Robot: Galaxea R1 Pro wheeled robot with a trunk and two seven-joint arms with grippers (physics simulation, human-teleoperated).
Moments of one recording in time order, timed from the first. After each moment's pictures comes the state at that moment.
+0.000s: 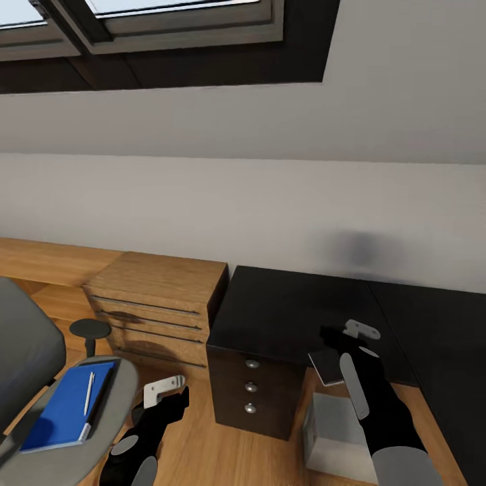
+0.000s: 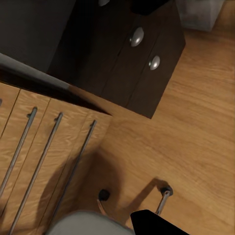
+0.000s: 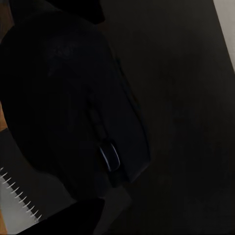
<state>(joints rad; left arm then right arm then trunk) -0.04 -0.01 -0.25 -1.59 0.39 0.48 0.50 -0.51 0.06 -0.14 -1.18 -0.23 0.48 -0.30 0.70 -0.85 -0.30</state>
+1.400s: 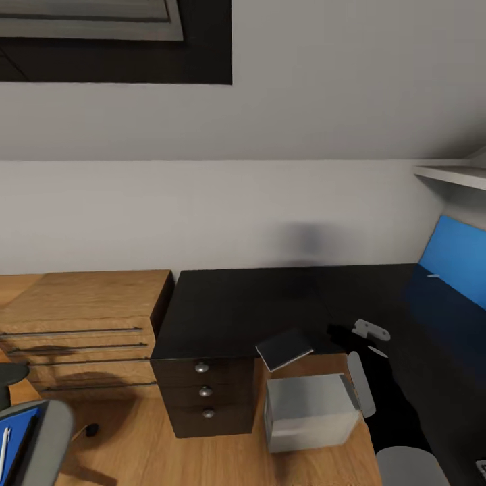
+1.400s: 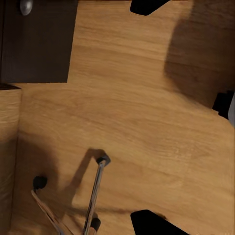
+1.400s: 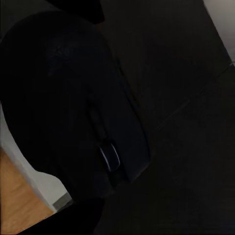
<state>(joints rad) -0.04 0.00 -0.33 -0.65 0.36 -0.17 0.51 -0.51 0.06 -0.20 -1.20 -0.23 0.48 -0.30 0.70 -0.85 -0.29</state>
